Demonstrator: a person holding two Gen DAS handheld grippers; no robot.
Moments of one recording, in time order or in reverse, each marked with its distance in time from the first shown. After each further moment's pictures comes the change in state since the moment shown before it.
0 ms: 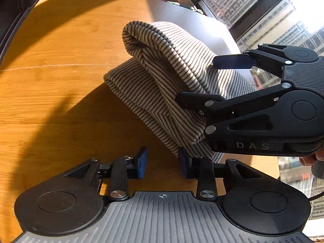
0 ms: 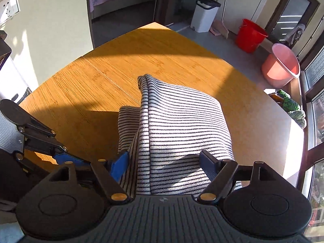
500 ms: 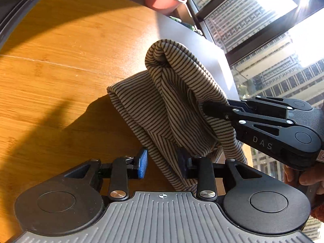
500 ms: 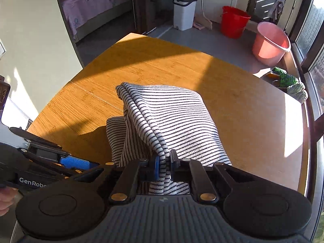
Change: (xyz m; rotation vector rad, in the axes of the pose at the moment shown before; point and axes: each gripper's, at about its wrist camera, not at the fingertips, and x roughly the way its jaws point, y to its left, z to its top) left arm 0.005 0.016 0.008 -0.159 -0.090 -0.181; right arm -0.022 -0.053 -0.008 0.240 -0.039 0.067
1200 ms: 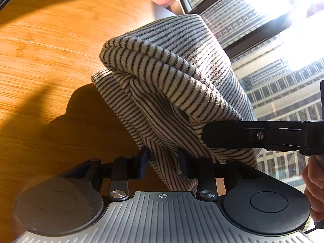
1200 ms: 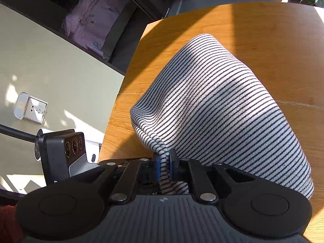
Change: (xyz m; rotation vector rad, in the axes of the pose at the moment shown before) left arm 0.029 0.014 -0.008 -0.019 0.010 -0.037; right arm 0.017 -0.016 -0.012 0.410 0.137 0.433
